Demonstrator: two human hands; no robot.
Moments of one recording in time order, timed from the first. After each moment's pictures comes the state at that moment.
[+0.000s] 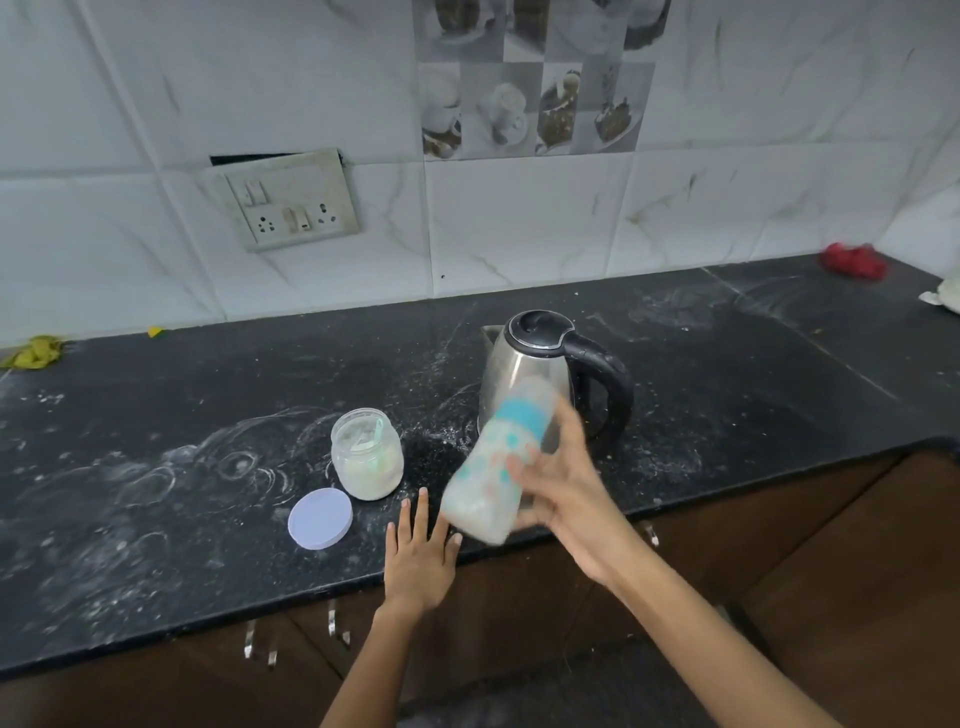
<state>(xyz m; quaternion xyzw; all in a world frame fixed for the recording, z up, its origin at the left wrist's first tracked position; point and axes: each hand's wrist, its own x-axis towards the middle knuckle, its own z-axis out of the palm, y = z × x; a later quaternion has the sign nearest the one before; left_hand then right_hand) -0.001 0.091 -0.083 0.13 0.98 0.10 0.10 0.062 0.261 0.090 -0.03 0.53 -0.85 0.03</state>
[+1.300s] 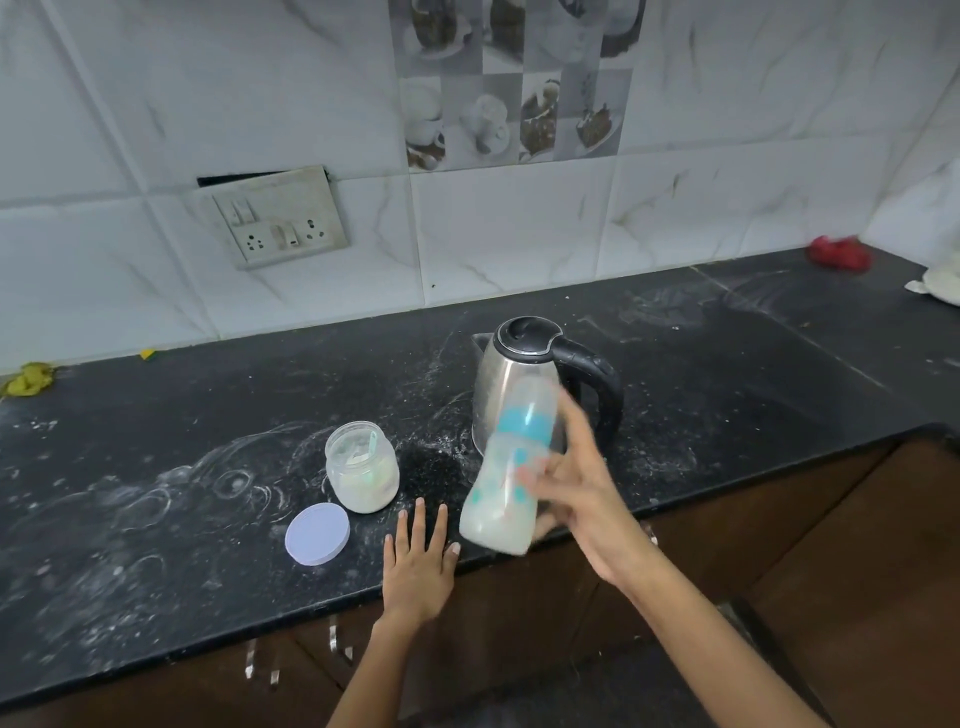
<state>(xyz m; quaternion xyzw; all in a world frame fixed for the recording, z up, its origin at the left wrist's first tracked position) -0.002 0.090 -0.082 0.12 0.98 0.10 0.11 0.069 0.273 0.092 -0.05 0.60 -0.80 -0.01</state>
